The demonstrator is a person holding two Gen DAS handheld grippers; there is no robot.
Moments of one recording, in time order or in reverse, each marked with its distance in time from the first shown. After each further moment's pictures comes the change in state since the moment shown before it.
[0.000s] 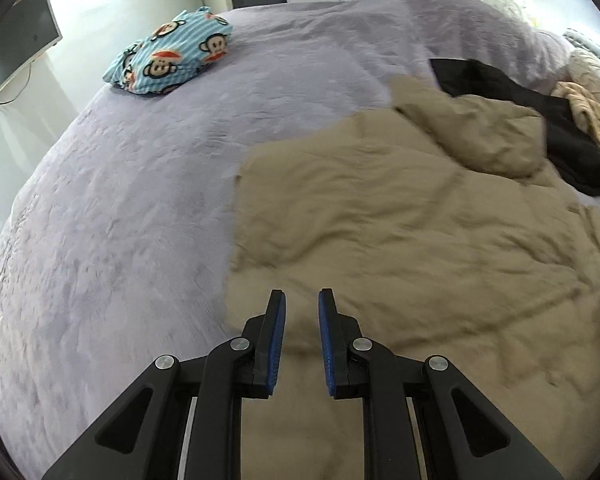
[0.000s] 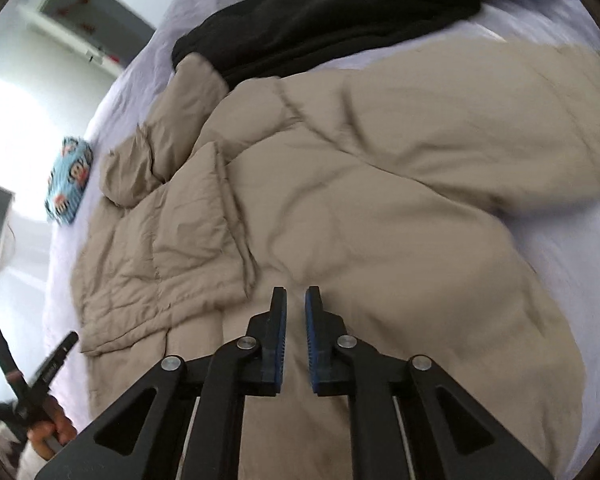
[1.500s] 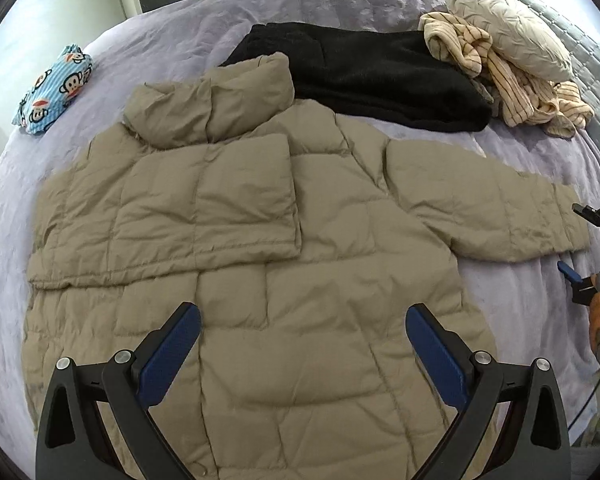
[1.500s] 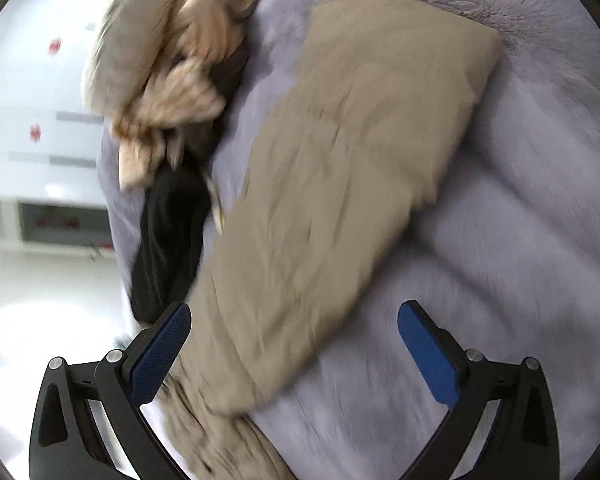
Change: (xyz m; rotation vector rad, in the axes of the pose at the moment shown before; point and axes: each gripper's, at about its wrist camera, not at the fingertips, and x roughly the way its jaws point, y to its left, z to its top) left arm -0.063 -0.293 -0.023 0.126 0.089 -0.143; right arm -0.107 -0.341 0.104 0.611 -0.223 0.252
